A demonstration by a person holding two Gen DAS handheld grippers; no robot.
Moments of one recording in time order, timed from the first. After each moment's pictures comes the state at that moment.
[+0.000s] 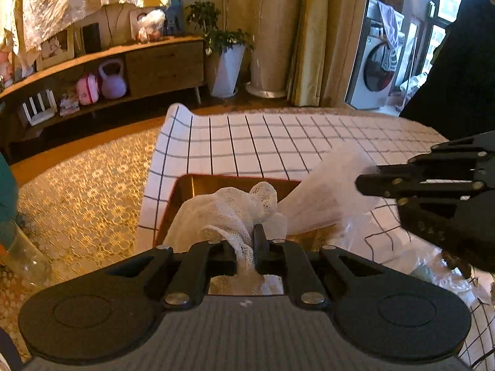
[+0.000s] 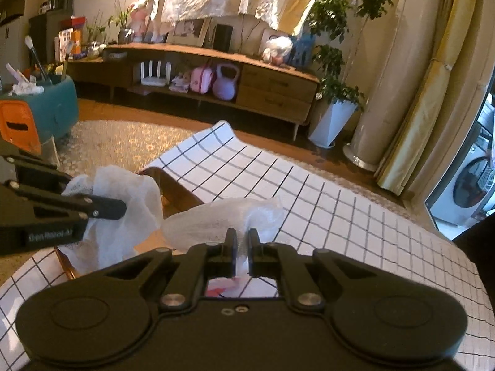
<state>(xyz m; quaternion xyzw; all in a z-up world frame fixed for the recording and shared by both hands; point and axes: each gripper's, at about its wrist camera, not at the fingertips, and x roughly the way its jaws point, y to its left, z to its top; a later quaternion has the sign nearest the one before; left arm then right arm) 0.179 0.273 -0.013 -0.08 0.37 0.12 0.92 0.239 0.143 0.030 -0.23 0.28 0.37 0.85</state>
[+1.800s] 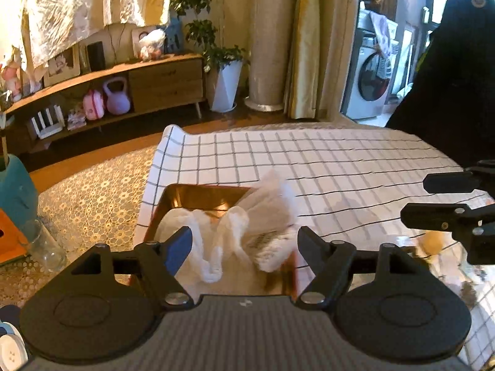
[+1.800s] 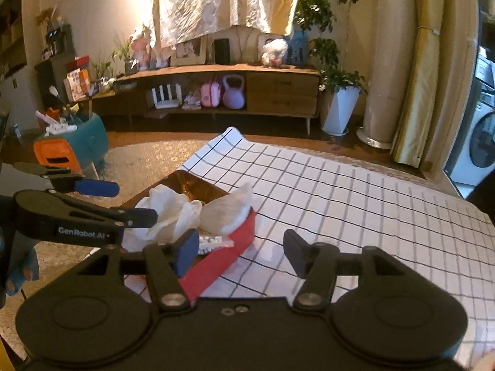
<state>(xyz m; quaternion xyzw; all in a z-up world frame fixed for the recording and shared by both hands) 0.133 0.206 0.050 -0.06 0.35 0.13 0.93 0.204 0.039 0.086 -0.12 0.30 0.40 0.86</state>
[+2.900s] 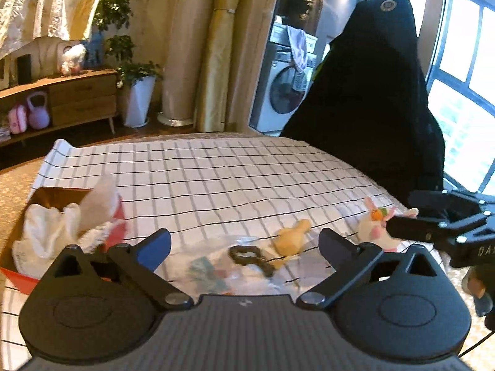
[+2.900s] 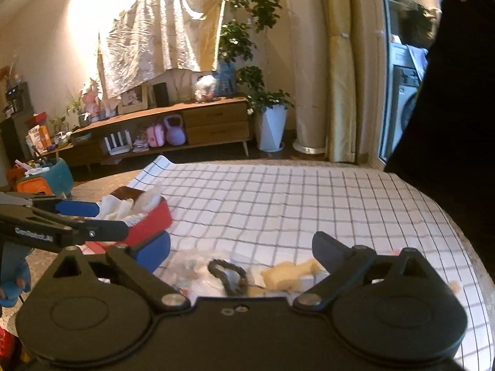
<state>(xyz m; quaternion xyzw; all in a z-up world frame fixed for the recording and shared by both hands) 0.132 0.054 0.052 -0.10 0.30 -0.02 0.95 0.167 -0.157 0.088 -0.04 0.27 0.31 0.91</state>
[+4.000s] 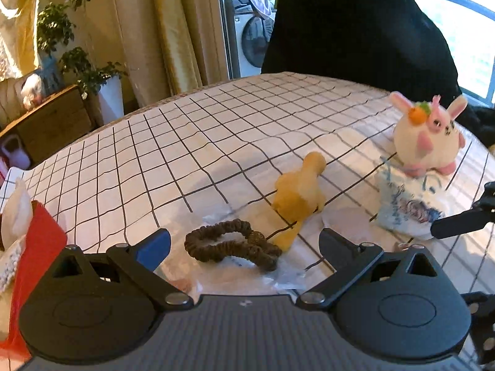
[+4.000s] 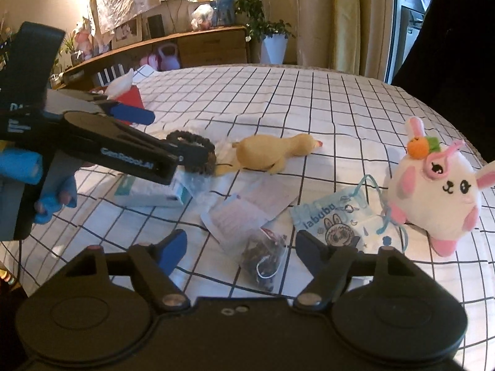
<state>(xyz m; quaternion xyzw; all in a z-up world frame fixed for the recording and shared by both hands) 0.229 -0.015 -0.074 0.07 0.36 -0.04 0.93 0.171 -0.180 -0.038 -0.09 0.37 0.31 0.87</state>
